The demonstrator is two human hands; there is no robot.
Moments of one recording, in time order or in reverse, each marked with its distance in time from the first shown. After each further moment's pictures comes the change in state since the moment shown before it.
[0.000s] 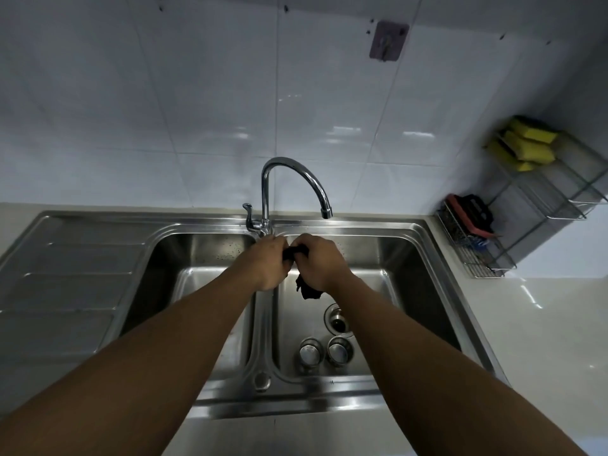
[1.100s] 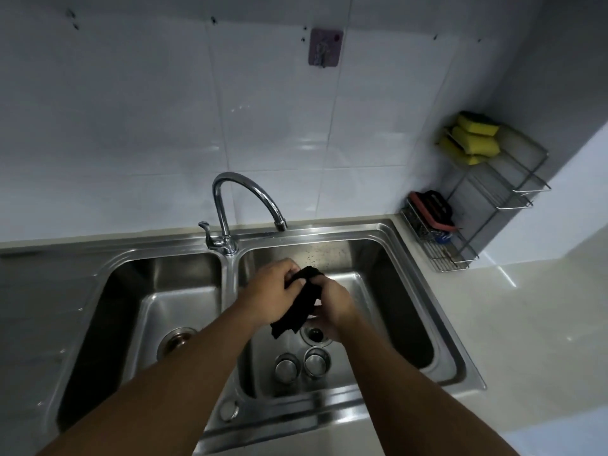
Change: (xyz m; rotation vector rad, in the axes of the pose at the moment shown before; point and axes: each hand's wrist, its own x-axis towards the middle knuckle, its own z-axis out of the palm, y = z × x) left_hand 0.009 0.067 0.054 -0.295 0.123 0.178; right_hand -0.044 0.082 -0.024 1.095 0.059 0.704
